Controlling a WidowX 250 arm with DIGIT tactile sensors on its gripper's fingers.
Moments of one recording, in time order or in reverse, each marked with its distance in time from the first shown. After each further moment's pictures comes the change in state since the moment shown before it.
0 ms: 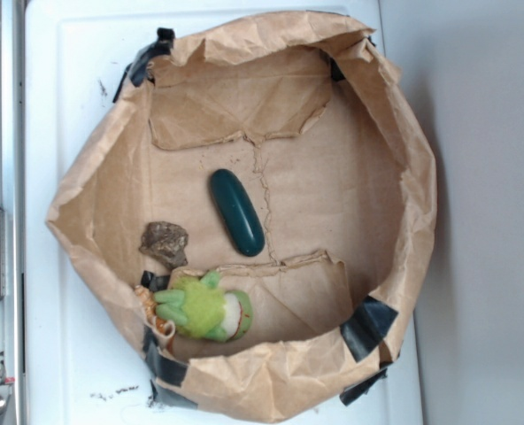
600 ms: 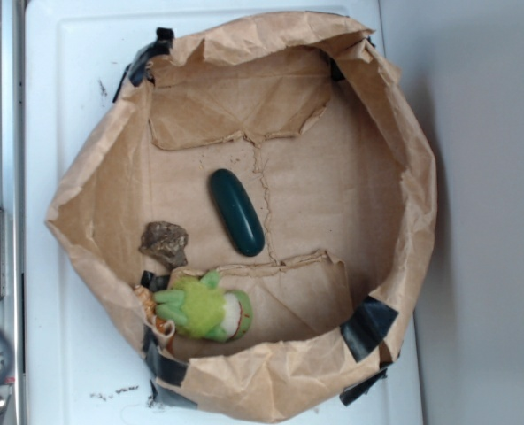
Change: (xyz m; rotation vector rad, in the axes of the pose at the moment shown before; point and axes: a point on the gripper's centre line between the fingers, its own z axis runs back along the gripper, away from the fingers) arm 0.025 -0.002 -0.016 0.003 0.047 -0.130
